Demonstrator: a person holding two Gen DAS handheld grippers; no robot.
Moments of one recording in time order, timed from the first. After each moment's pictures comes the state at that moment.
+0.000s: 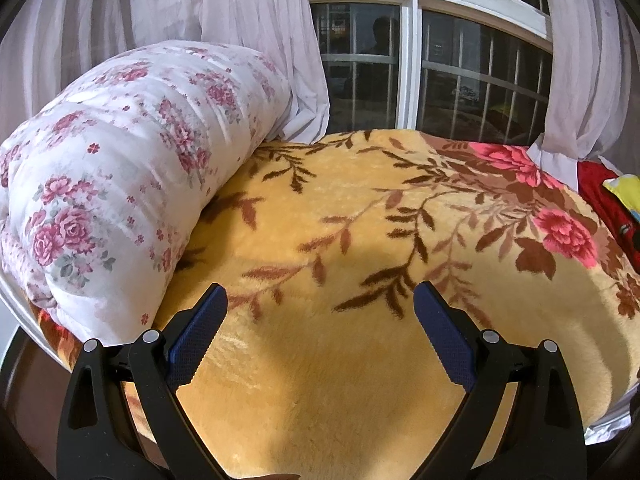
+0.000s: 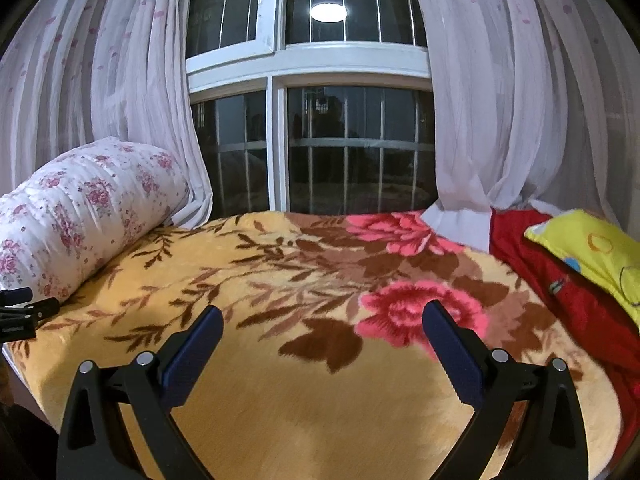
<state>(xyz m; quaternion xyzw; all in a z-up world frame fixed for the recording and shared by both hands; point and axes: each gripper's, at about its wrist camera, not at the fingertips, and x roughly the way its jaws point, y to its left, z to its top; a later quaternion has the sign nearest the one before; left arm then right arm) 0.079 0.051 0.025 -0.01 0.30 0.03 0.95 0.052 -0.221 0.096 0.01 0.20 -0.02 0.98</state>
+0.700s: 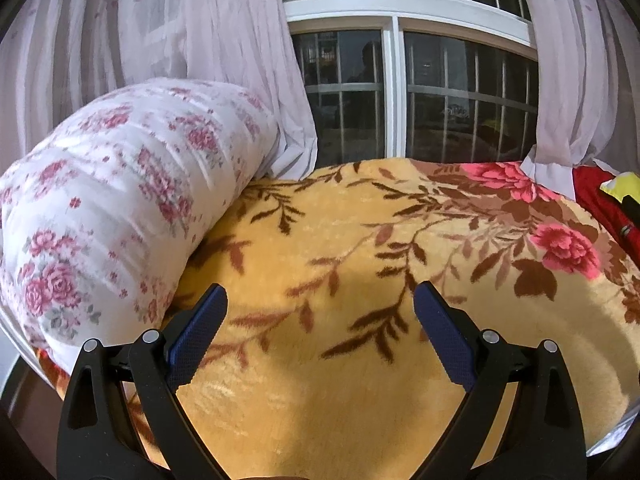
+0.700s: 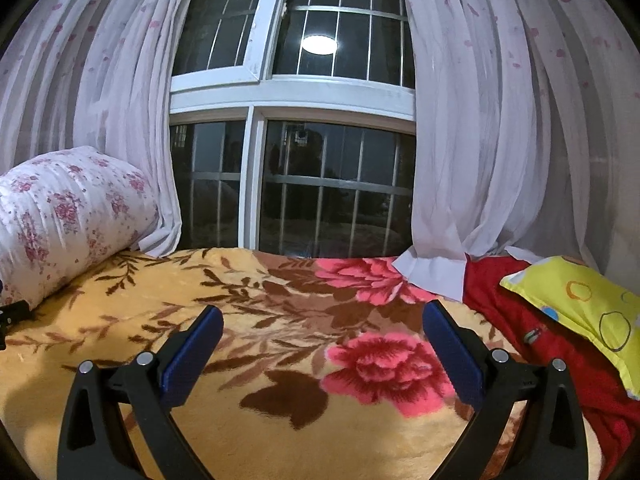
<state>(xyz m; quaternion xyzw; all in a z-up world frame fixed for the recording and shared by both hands) 0.096 0.031 0.034 0.03 0.24 0.01 0.97 0.080 -0.224 0.105 -0.03 0.14 -0.08 0.99</state>
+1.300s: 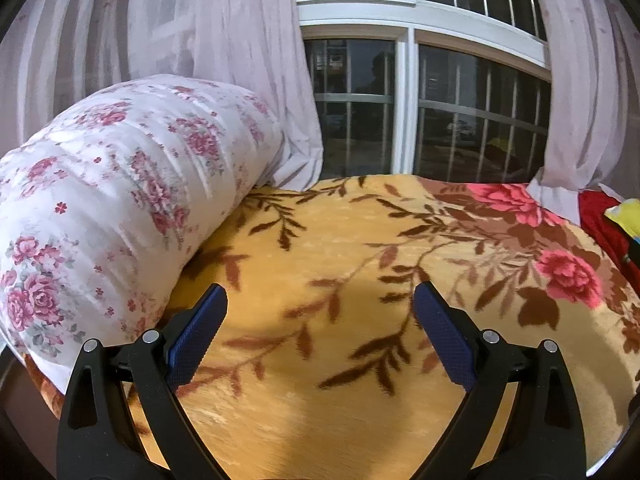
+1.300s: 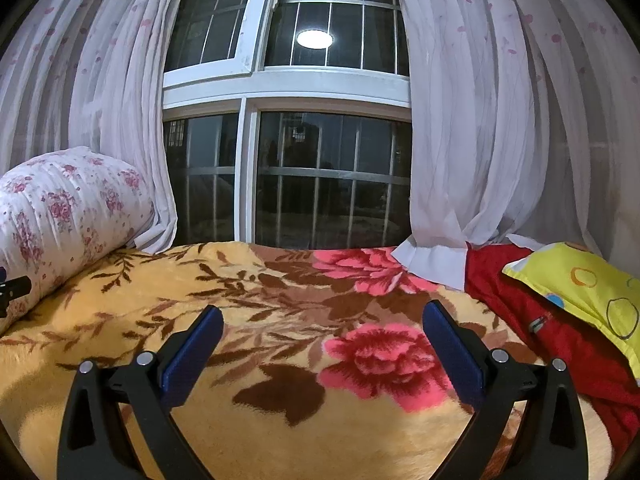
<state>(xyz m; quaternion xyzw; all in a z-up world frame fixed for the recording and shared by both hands) 0.118 0.042 0.036 0.00 0.23 0.02 0.97 0.083 -0.234 0.093 -0.02 0.15 -0.08 0.99</state>
